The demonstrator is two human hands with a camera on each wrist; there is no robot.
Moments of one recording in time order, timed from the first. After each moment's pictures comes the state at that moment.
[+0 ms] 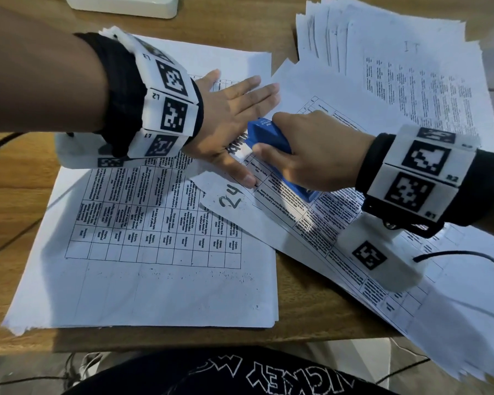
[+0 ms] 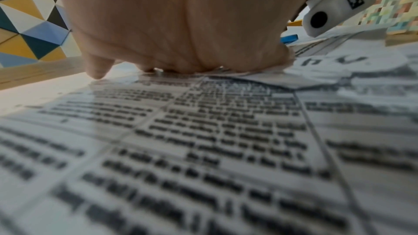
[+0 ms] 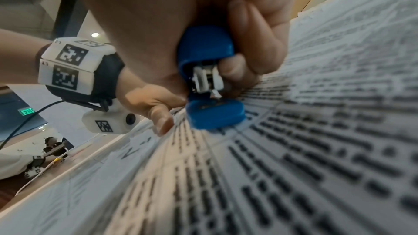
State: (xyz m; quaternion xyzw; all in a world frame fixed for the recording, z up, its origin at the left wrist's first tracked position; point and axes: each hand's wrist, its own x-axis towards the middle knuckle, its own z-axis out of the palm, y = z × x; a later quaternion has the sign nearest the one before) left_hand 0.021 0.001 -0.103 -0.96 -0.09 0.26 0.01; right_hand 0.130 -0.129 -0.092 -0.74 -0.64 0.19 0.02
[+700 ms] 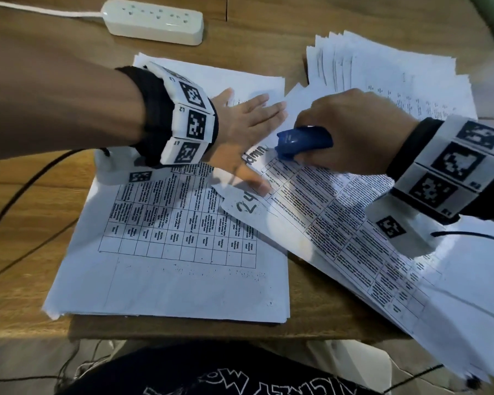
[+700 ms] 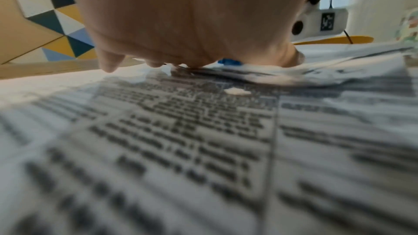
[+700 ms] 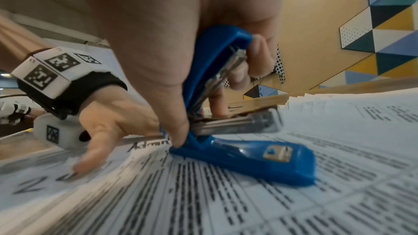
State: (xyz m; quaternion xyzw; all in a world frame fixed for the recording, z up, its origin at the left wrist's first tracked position) left_hand 0.014 0.000 -0.103 -0.97 -0.11 0.20 -0.03; right_hand 0.149 -0.126 -0.061 -0.71 -0.70 0.04 -0.04
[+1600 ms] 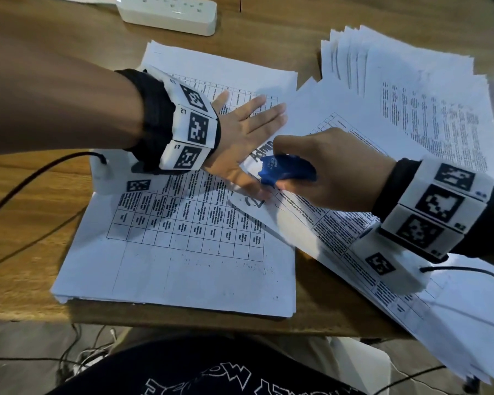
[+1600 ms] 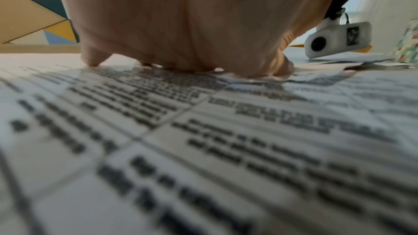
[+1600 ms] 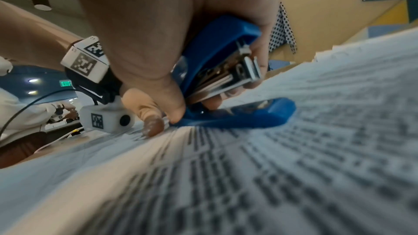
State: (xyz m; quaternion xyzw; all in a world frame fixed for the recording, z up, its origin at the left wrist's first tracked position) left_hand -0.008 0.002 -0.117 -0.97 -0.11 0.22 -0.02; right_hand 0.115 -0.140 -0.086 -0.65 -0.74 0.14 0.07
